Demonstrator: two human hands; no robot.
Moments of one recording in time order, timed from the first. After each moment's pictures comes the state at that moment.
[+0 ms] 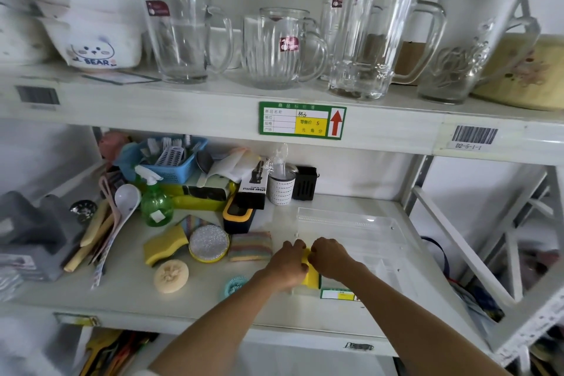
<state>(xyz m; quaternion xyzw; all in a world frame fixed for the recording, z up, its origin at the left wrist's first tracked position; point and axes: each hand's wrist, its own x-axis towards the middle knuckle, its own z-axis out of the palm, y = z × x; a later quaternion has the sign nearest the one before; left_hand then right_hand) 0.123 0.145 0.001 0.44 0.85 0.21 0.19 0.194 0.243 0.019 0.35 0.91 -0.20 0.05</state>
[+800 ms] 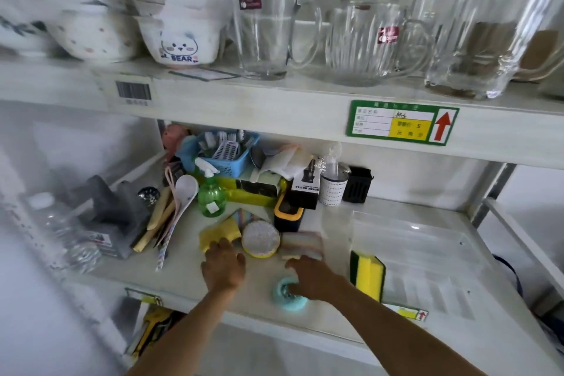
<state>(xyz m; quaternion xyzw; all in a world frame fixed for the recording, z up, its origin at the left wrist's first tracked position) -0.002 -0.017 -0.046 0.10 0.97 0.21 0.00 0.111 0.144 -0.018 0.13 0.97 -0.13 0.16</state>
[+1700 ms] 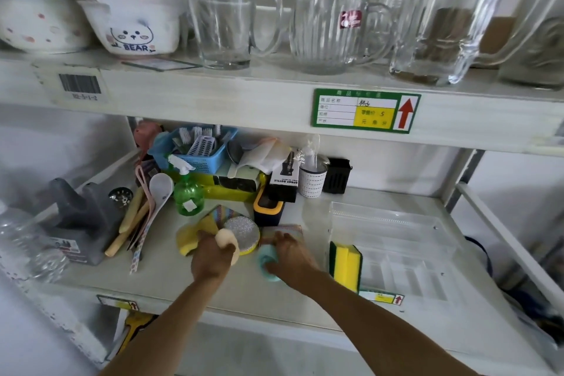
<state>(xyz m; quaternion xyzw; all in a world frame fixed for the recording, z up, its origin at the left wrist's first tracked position) 0.001 0.004 -0.033 0.06 0.91 0.42 0.03 0.111 0.146 -0.013 0.17 0.96 -0.22 -0.03</state>
